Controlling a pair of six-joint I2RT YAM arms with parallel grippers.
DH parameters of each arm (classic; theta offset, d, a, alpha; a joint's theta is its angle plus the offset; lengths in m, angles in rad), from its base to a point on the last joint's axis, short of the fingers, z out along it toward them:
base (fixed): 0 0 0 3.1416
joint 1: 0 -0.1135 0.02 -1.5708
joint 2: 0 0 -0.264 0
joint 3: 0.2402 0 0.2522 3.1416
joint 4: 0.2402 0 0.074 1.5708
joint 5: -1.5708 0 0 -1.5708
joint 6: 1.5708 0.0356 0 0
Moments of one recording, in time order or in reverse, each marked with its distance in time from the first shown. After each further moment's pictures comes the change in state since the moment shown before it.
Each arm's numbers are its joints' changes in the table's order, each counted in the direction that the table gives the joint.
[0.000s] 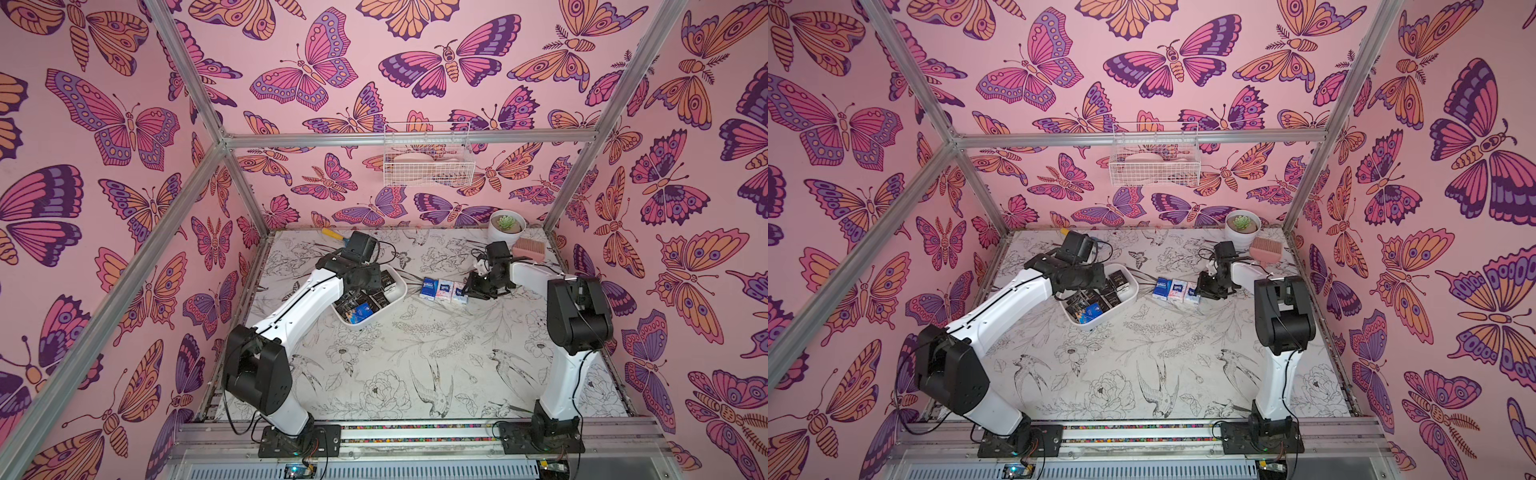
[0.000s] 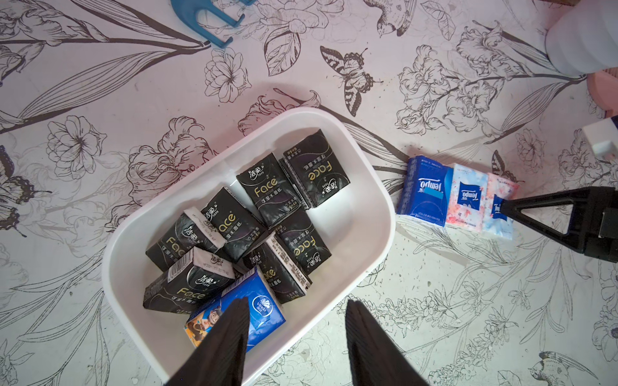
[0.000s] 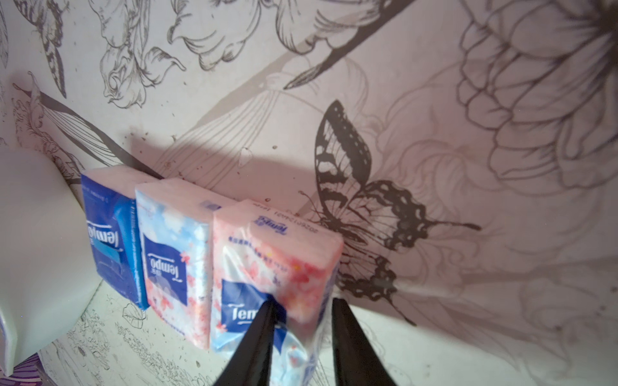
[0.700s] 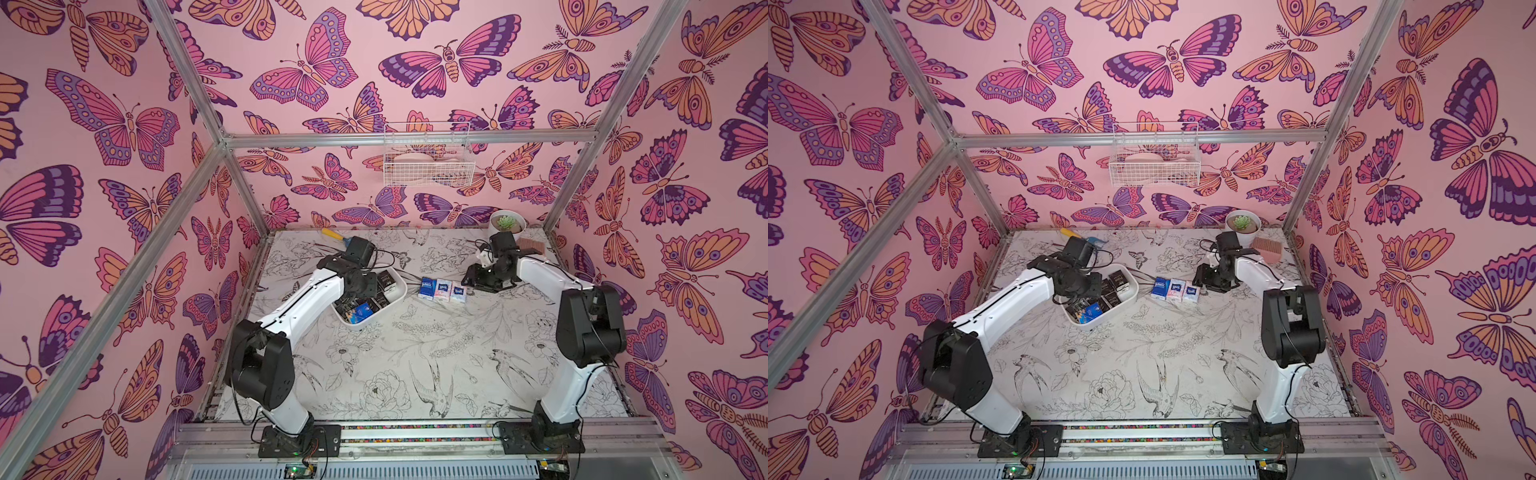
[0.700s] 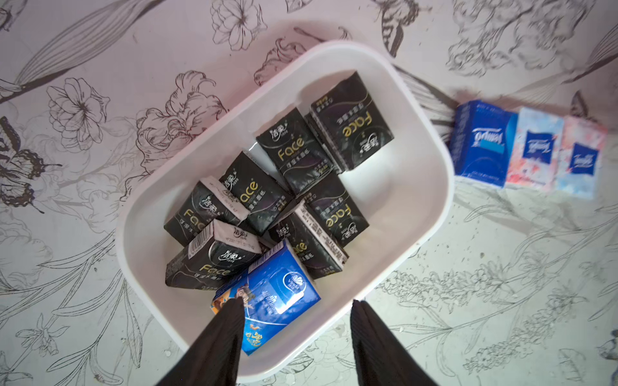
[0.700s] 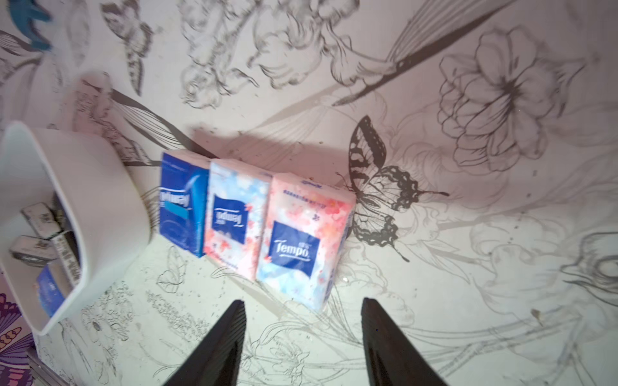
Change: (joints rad) left arm -0.024 -0.047 -0.031 0.096 -0.010 0.104; right arm -0.010 0.168 0.028 0.101 -0.032 -0.041
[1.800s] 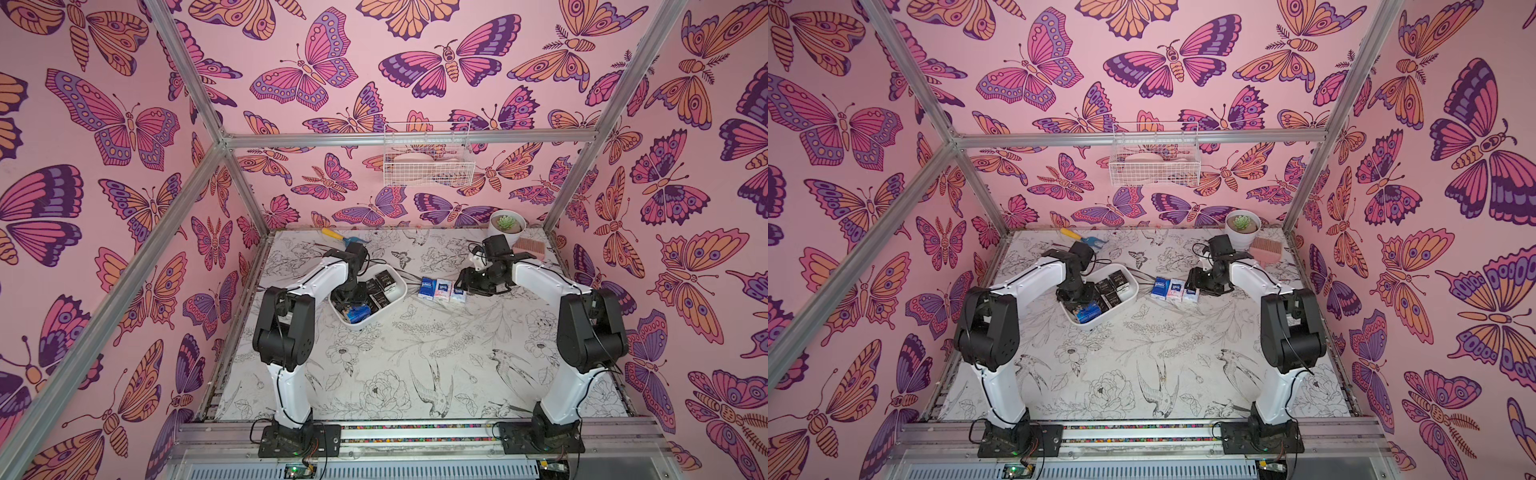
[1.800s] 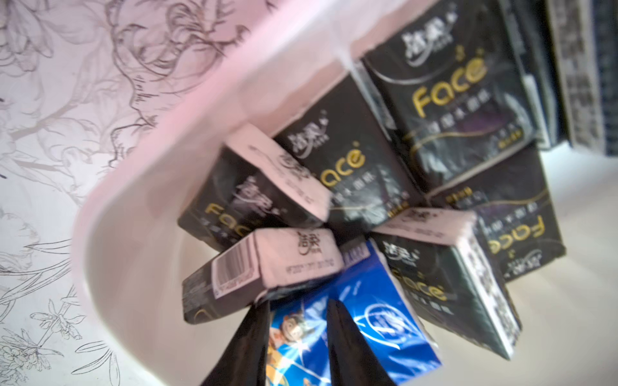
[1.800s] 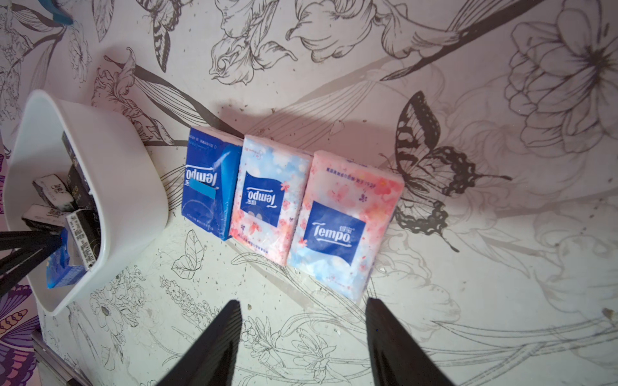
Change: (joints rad) left arm -0.127 -0.270 0.103 0.134 -0.001 0.044; right arm -0.060 0.004 -0.057 -0.047 0.010 0.029
